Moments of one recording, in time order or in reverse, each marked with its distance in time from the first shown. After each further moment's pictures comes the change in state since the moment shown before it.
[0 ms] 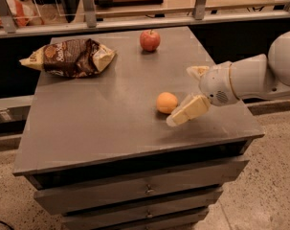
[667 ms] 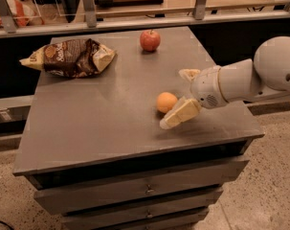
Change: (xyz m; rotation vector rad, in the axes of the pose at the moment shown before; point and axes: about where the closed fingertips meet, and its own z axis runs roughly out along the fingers) arm 0.002 0.003 0.027 -0.017 -0.001 -0.034
